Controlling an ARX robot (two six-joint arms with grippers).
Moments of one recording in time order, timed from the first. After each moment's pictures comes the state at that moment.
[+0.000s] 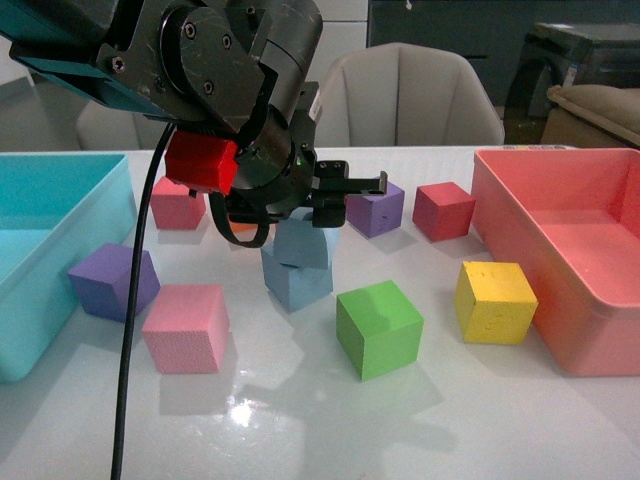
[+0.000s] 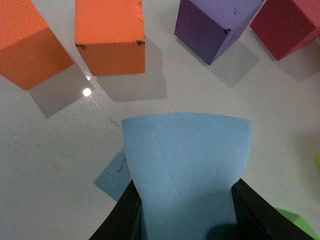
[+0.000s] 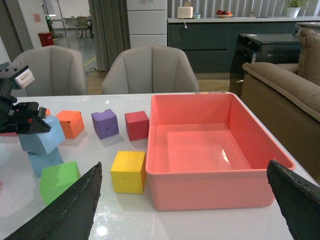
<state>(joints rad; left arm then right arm) -0.43 2.18 1.51 -0.11 -0.11 -0.21 0.00 0.00 0.01 0.00 0.00 0.00</state>
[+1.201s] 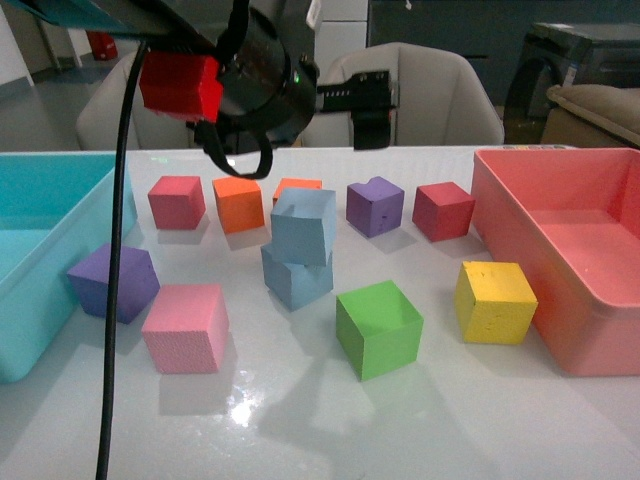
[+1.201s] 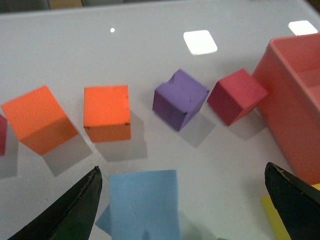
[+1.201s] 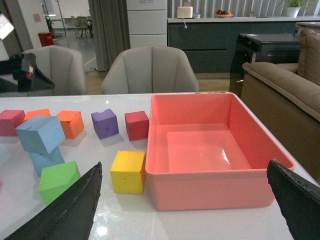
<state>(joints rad) -0.45 2.05 1.47 0.02 -0.09 -0.20 0.00 0.00 0.01 0.00 0.00 0.00</state>
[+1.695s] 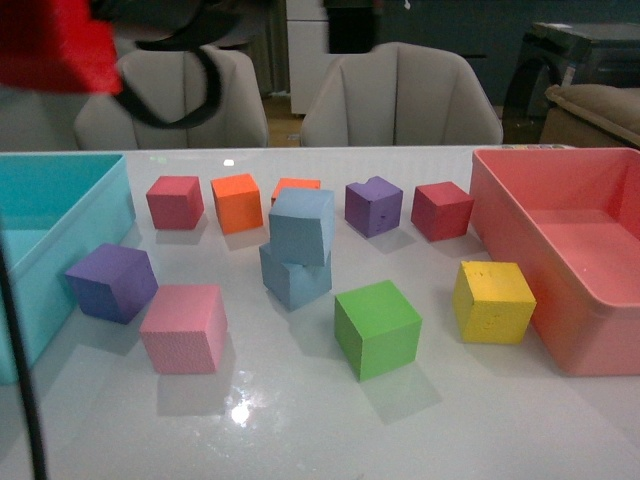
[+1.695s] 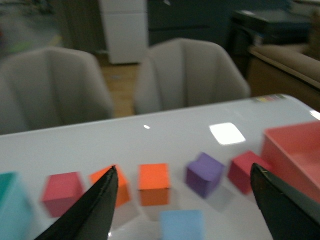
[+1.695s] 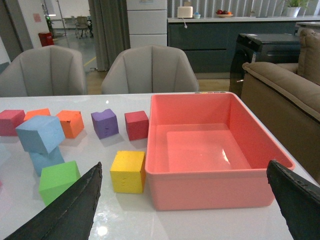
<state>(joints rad) -0.49 1.68 1.01 0.57 -0.30 -0.05 0.00 0.00 0.01 0.00 0.00 0.00</state>
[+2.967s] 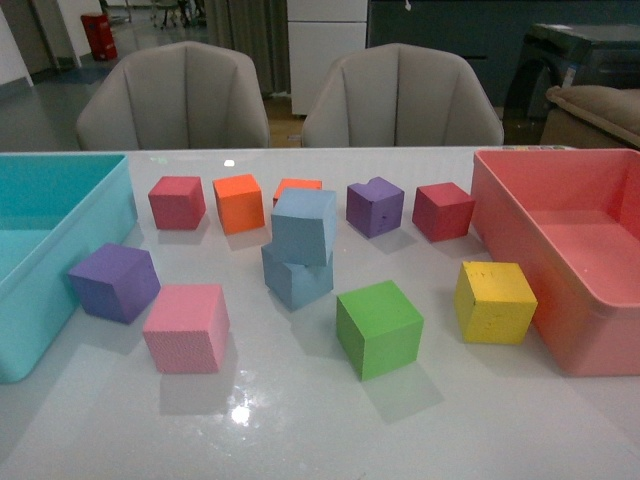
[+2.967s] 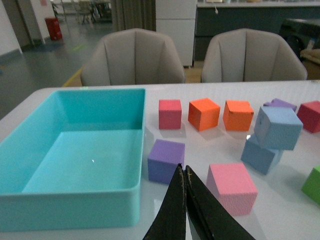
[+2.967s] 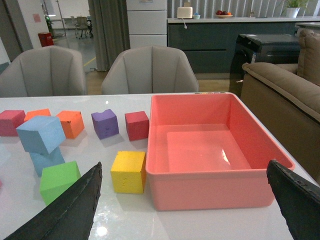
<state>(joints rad) 0.00 0.70 0.01 0.67 0.00 -0.01 0.00 0.00 0.01 0.00 0.00 0.00</state>
